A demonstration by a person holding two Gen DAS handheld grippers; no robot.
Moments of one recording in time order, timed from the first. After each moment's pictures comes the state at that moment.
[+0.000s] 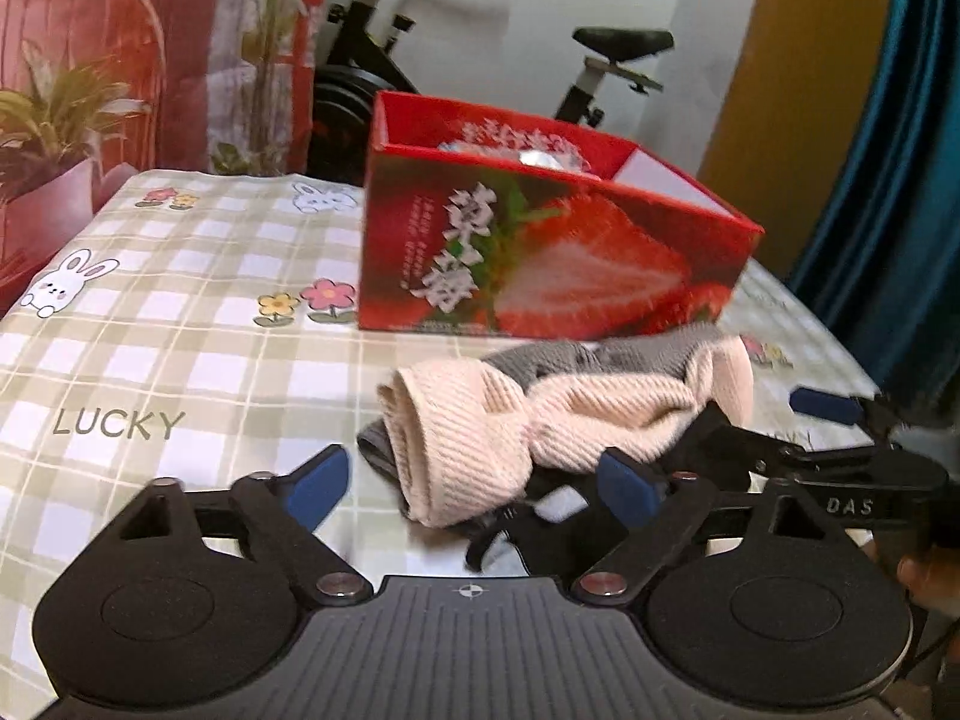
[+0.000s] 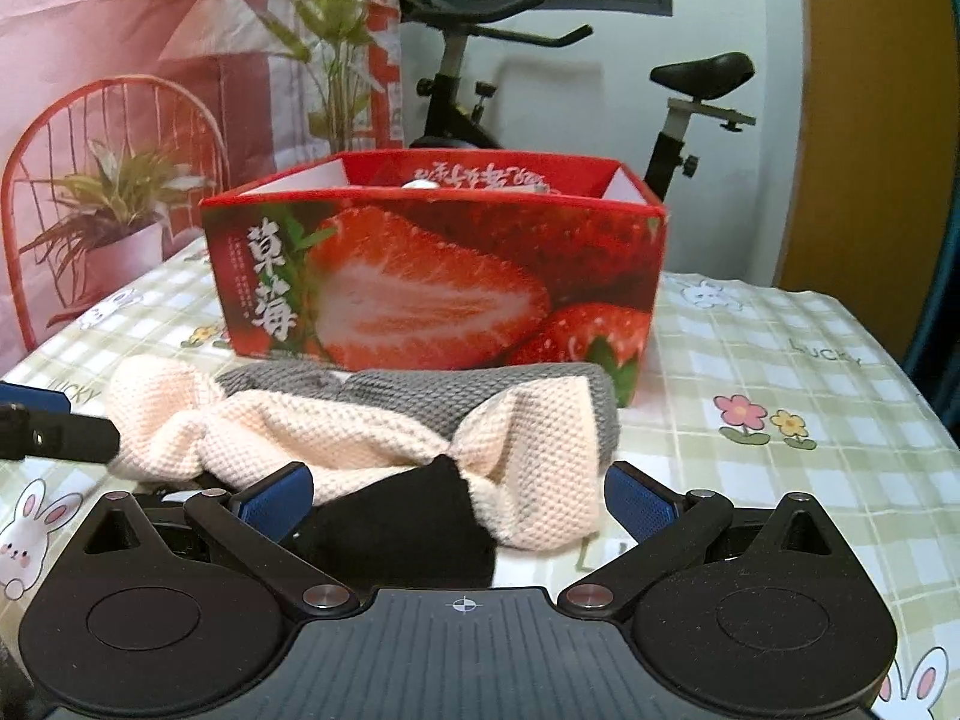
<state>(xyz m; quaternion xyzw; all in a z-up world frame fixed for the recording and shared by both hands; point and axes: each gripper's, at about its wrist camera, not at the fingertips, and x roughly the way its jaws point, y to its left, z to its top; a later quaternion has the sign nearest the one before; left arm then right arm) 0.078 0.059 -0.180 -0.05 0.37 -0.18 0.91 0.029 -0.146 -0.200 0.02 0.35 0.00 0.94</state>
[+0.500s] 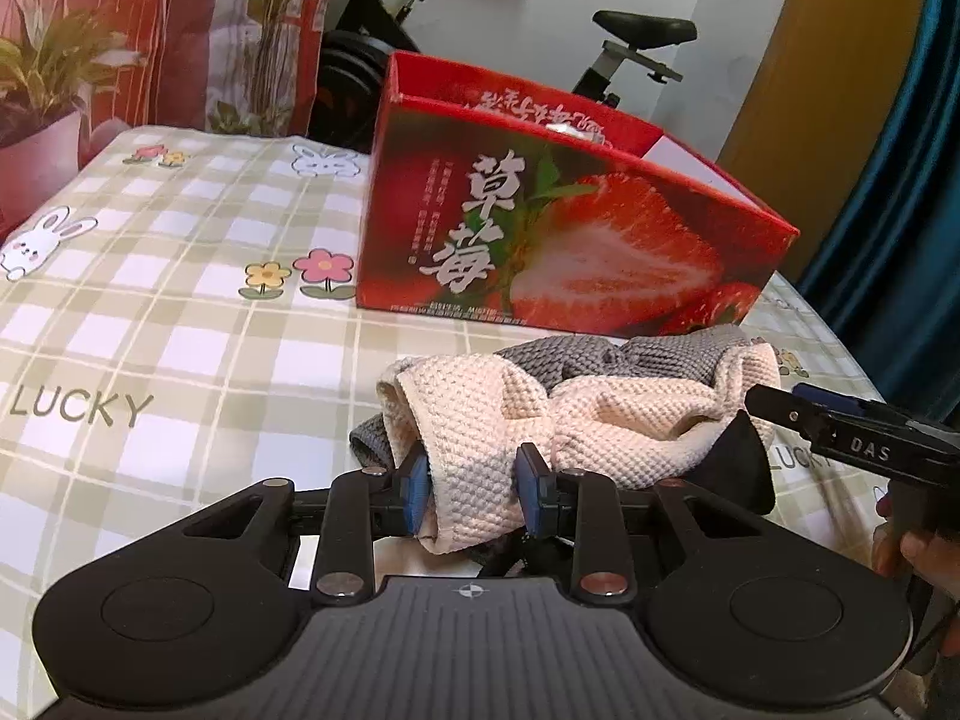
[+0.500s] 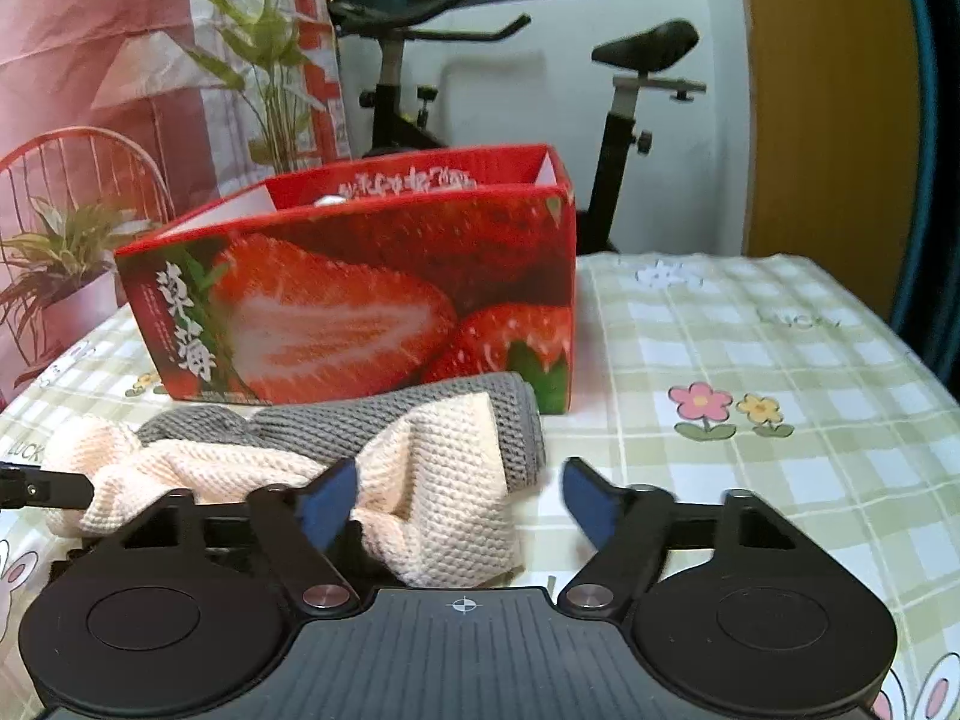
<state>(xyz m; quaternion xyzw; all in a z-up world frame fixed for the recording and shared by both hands) 0.109 0.052 -0.204 -0.07 0.40 -0.18 0.89 0.055 -0.191 -0.218 0.08 0.35 -0.02 0.93</state>
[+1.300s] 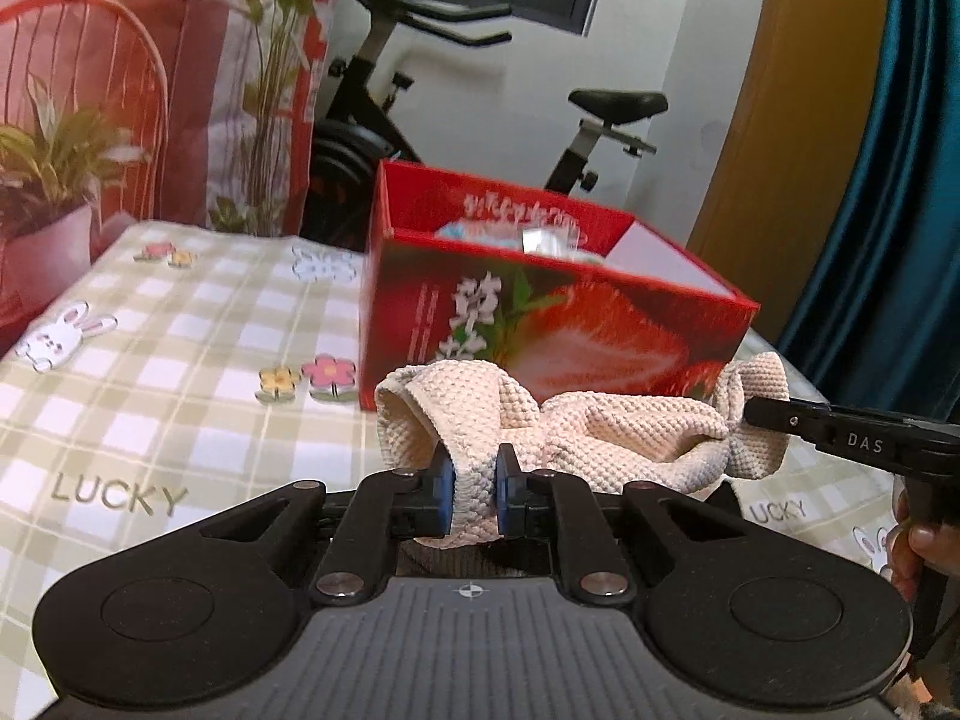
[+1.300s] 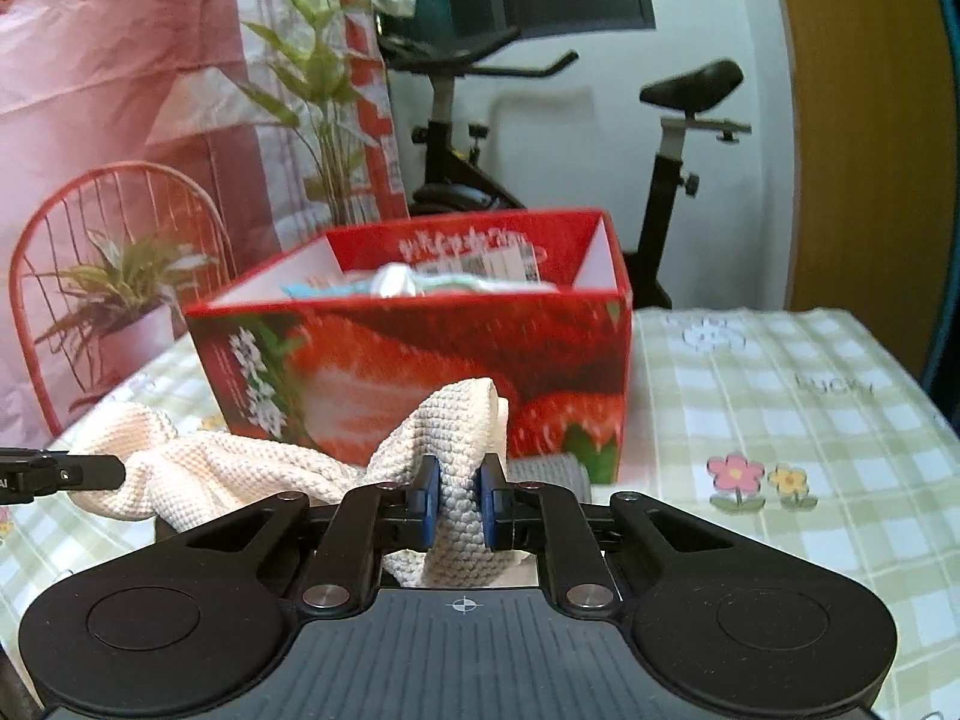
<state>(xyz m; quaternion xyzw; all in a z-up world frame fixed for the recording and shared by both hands) 0.088 0.061 -0.162 -0.07 0.31 -0.19 0.93 0.050 -0.179 -0.165 0.07 0.31 0.03 0.95</state>
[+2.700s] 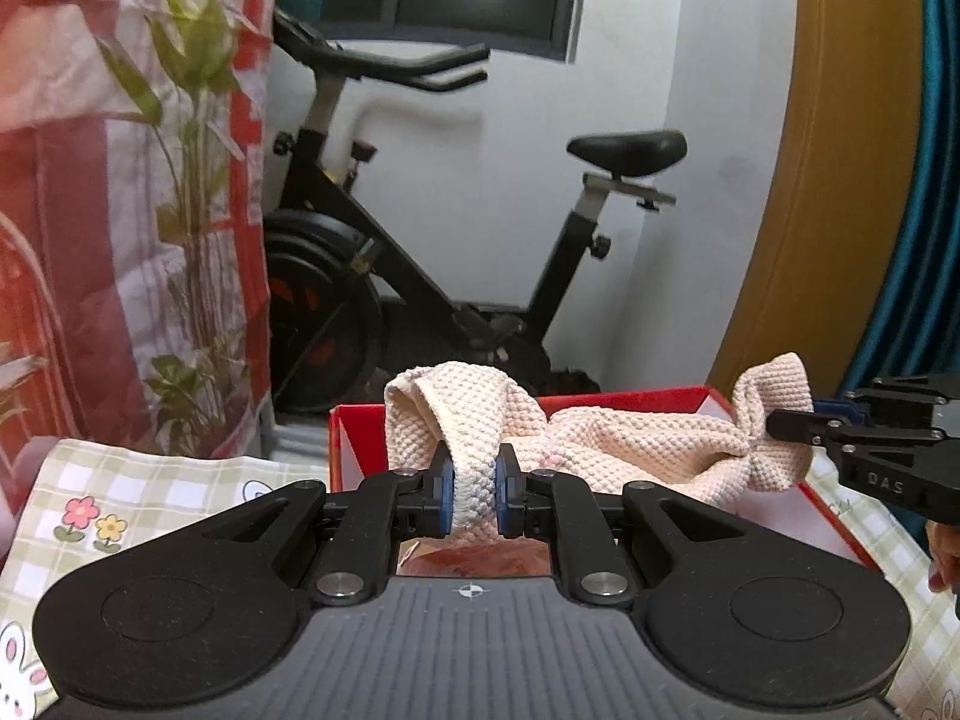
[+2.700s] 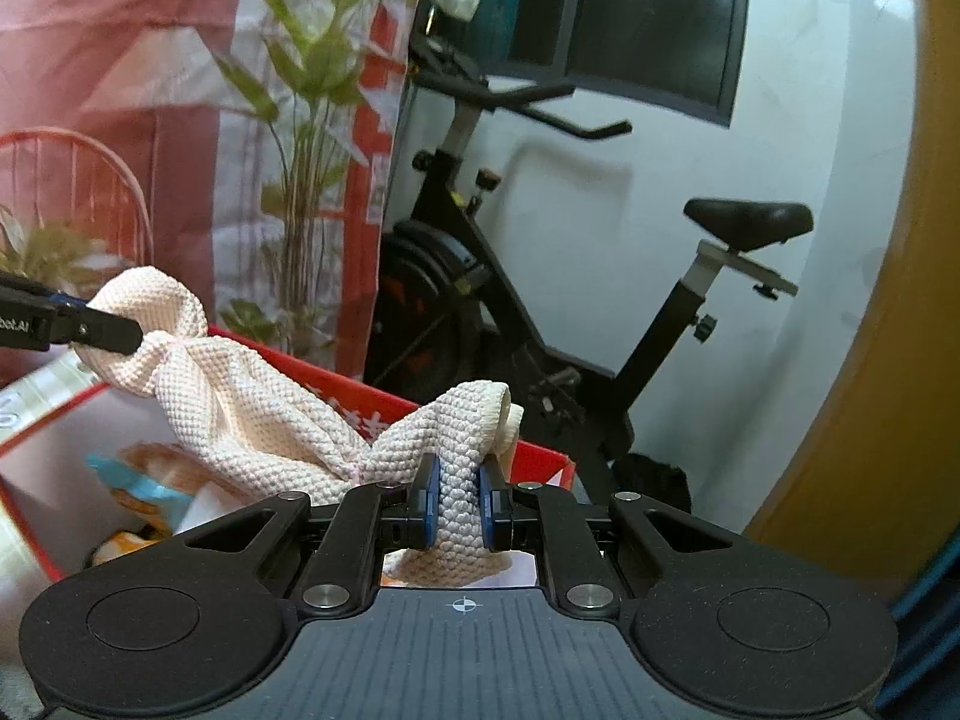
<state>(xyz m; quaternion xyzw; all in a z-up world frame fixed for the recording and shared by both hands) 0.316 0.003 -0.098 -0.01 0.29 -0.20 0.94 0.280 -0.224 -0.123 -0.09 0.32 0.03 0.94</state>
